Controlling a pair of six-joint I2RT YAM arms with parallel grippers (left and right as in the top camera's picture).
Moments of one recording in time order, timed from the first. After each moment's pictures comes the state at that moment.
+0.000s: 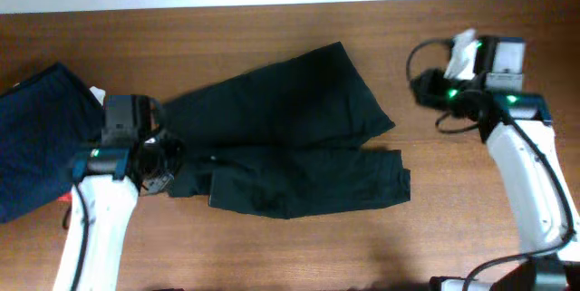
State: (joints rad) left arm 0.03 1.29 1.07 -1.00 0.12 -0.84; right arm -0.10 1.48 1.25 -0.71 -0.37 0.25
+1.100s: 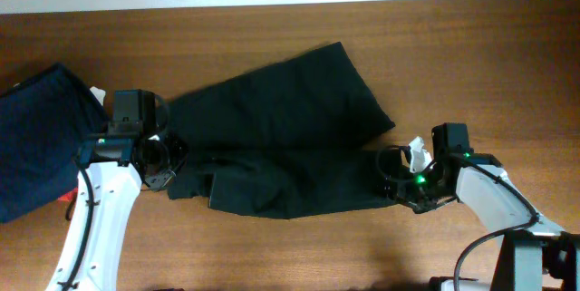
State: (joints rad) left arm 0.03 1.37 1.07 -0.98 0.12 -0.81; right arm -0.09 1.48 0.67 -0.68 -0.51 0.18
